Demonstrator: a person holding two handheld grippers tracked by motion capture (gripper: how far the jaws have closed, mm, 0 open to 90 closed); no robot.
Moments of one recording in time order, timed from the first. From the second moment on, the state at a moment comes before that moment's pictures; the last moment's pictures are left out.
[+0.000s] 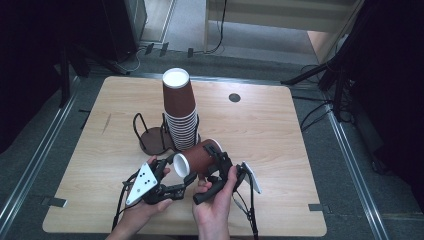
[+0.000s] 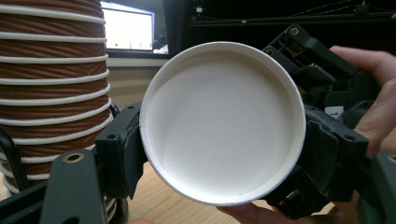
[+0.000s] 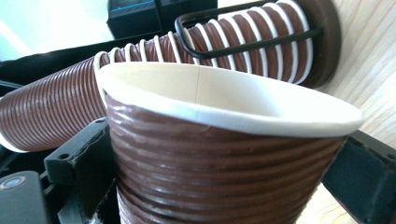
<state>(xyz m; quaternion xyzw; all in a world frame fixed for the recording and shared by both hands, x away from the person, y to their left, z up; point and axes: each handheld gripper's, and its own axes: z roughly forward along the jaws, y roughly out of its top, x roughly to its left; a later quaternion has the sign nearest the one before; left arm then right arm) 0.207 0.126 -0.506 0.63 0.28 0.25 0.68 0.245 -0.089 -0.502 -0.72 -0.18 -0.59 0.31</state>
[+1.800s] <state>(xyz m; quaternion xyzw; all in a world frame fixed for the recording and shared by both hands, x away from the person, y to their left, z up) 0.210 0.185 -0.523 0.64 0.42 0.24 0.60 0.235 -0.126 -0.446 -0.64 -0.33 -0.69 -0.07</state>
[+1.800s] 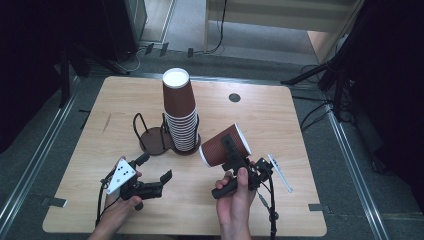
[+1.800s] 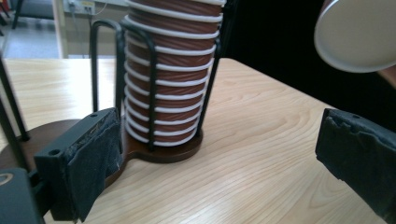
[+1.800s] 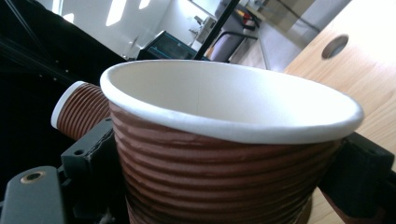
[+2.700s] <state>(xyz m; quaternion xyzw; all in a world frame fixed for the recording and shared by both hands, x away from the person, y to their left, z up) 0.194 0.244 -0.532 0.64 0.46 0.27 0.55 0.244 -0.143 -0.441 -0.60 -0.43 -0.65 -0.19</state>
